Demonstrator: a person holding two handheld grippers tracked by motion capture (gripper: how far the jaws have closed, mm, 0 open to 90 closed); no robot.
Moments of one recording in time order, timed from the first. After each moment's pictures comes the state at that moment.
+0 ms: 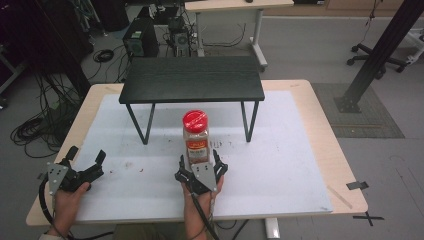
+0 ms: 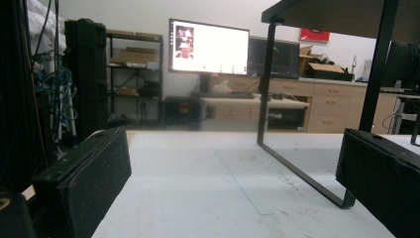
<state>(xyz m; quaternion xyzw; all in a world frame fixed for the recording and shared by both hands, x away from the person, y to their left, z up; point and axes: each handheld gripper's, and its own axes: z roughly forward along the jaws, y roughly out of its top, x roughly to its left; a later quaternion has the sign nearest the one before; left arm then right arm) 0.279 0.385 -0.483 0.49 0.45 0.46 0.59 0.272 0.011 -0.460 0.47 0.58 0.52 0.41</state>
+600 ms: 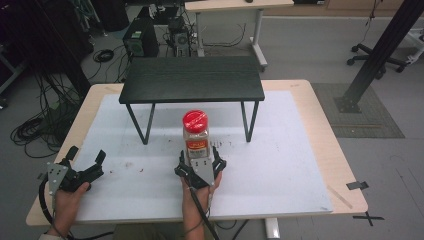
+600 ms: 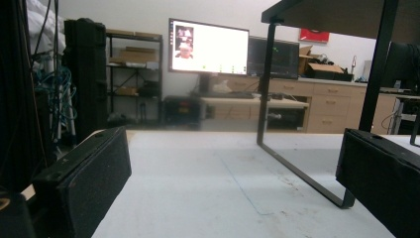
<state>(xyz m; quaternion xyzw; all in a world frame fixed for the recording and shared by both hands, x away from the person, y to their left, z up) 0.279 0.386 -0.483 0.49 0.45 0.46 0.59 0.288 0.017 -0.465 0.48 0.57 0.52 0.42</state>
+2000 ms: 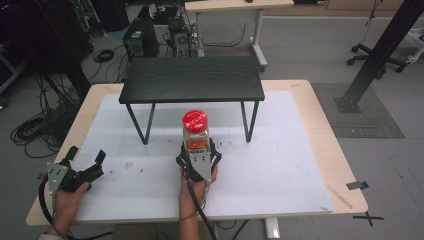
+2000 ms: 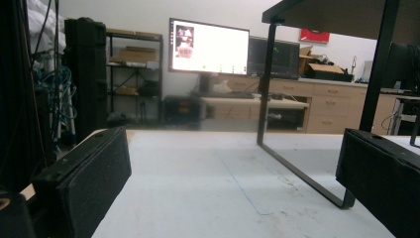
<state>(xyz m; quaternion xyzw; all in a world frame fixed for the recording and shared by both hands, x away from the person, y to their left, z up) 0.279 0.386 -0.483 0.49 0.45 0.46 0.59 0.309 0.026 -0.470 0.48 0.52 0.54 0.45</state>
